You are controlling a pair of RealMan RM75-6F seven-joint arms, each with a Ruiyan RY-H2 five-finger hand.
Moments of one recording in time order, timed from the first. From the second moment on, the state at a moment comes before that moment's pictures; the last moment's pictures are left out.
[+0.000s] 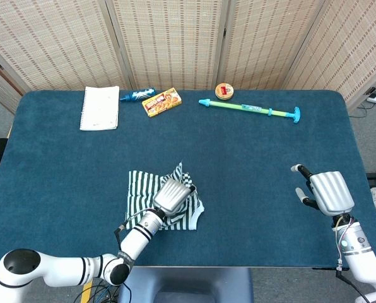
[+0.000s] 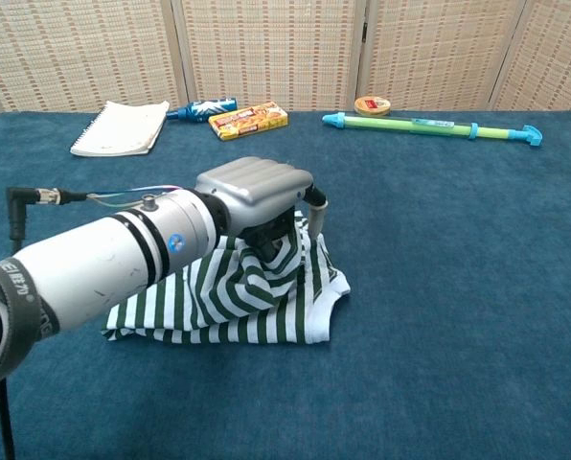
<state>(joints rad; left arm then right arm) -0.95 -1.84 -0.22 -1.43 0.99 0.98 0.72 0.32 -1.09 0.11 -1.69 -1.42 1.30 -0.16</state>
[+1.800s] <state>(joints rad) -0.86 -1.88 -0.14 -1.53 1.14 1.08 0.66 0.31 -1.09 0.12 -1.69 -1.41 1.30 -0.16</state>
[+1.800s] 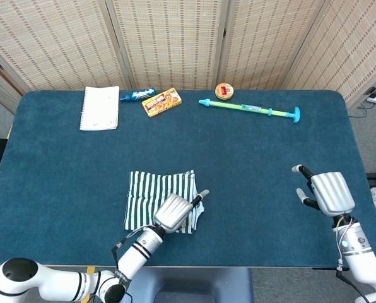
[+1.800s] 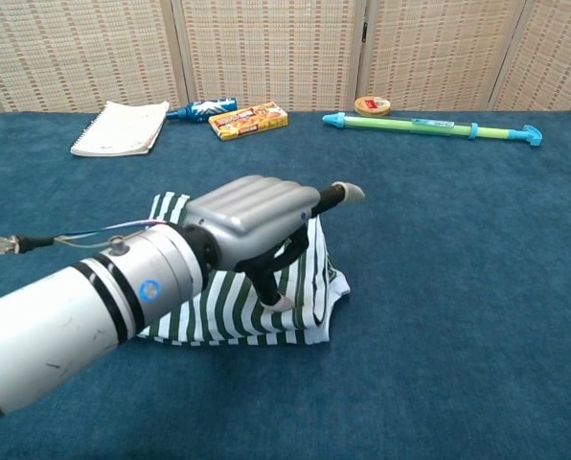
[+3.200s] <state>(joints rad) -0.59 -1.47 -0.12 -1.58 1.18 1.22 0.33 0.28 -1.05 0.13 -1.69 -1.41 1.35 -0.15</state>
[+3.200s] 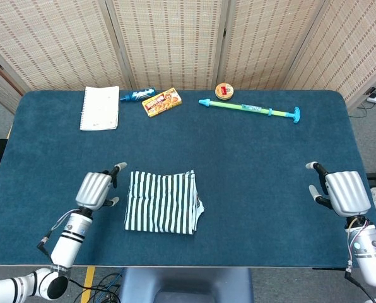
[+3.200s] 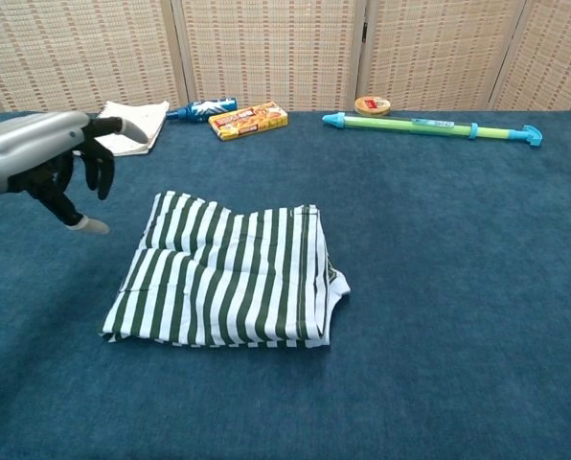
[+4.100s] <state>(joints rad) -0.26 -1.26 -0.03 -1.50 1.30 1.43 0.01 0.18 -1.07 0.05 -1.55 -1.47 1.39 -0.01</state>
